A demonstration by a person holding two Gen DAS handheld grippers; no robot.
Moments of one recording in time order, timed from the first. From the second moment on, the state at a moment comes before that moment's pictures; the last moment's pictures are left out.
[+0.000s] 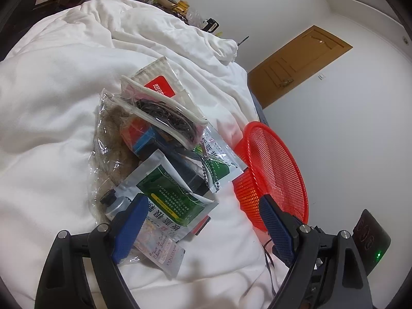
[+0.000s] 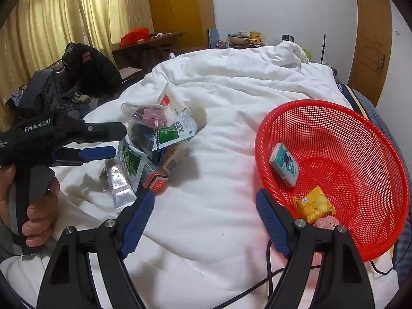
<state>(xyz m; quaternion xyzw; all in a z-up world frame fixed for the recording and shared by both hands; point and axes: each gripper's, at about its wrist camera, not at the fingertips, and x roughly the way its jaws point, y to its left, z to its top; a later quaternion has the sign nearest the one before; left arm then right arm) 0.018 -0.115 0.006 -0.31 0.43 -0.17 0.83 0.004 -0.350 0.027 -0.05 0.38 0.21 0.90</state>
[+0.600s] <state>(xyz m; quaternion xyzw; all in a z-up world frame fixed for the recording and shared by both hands) 0.016 -0.100 0.003 -0.32 0.42 -0.16 0.83 0.004 -0.350 0.026 -0.05 0.38 0.21 0.90</state>
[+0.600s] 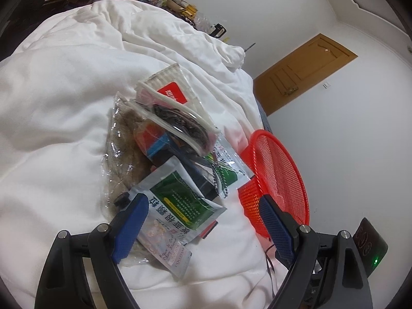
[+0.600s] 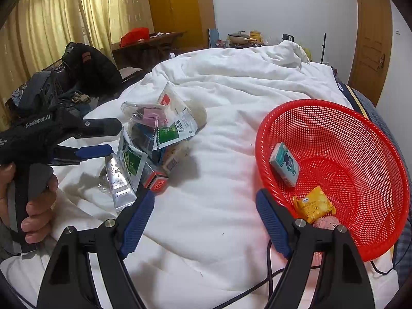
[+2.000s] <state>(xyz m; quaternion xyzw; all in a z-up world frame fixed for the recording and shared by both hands) -0.013 -0.082 0.000 -0.33 0.43 -0.17 0.82 0.024 -0.292 0.040 -0.12 0.41 0.29 0.85</state>
